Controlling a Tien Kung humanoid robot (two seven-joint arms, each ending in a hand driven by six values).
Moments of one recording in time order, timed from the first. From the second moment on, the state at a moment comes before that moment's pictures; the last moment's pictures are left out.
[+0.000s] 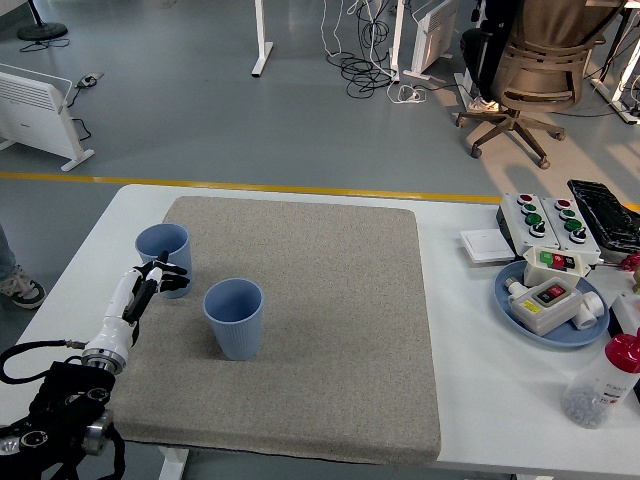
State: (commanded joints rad) left arm -0.53 0.30 -0.79 -0.83 0.71 0.27 -0.45; right arm 0.23 -0.10 0.70 0.19 -0.62 -0.32 -0.26
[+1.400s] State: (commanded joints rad) left arm -0.63 0.63 -0.87 -1.50 1.69 -0.14 0.16; right arm 0.25 -0.12 0.66 0.20 -0.53 -0.33 -0.24
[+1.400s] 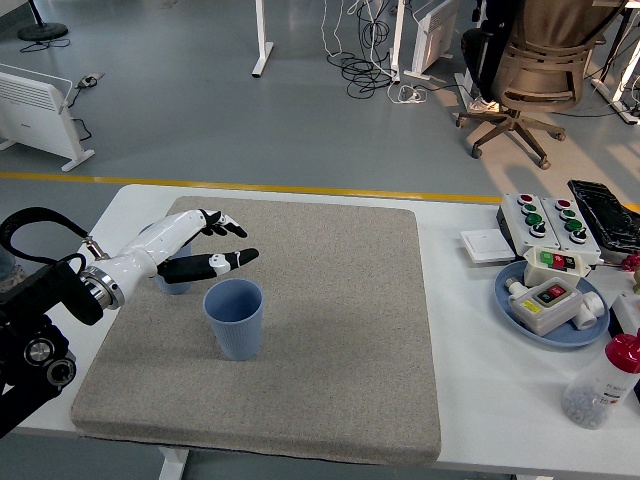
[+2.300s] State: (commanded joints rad) left arm -0.87 0.61 -0.65 -1.37 1.81 -0.51 0.14; right arm 0.24 -0.13 0.65 0.20 -0.51 -0.34 -0.24
